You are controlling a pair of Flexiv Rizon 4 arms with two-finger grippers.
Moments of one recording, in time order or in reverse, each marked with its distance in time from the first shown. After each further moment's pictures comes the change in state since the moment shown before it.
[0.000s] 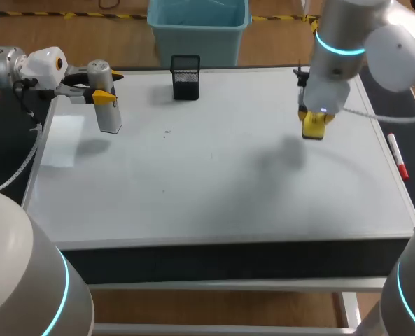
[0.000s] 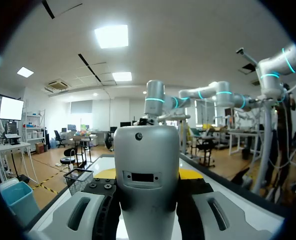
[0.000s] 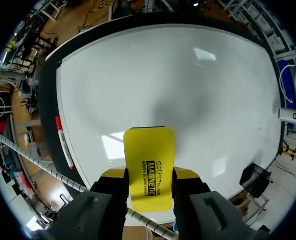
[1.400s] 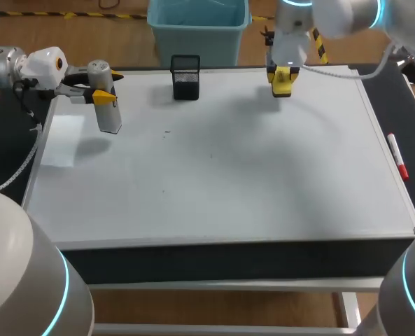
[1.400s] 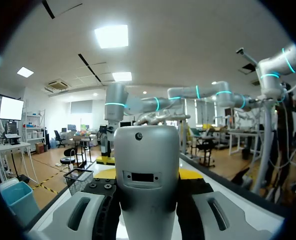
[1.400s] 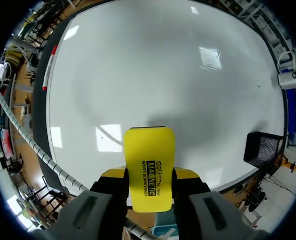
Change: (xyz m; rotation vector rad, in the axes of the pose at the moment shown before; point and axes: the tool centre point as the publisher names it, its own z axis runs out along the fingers) left arm 0.000 0.000 0.000 0.000 0.000 0.000; right arm -0.090 -0.161 0.055 -0.062 0.001 -0.151
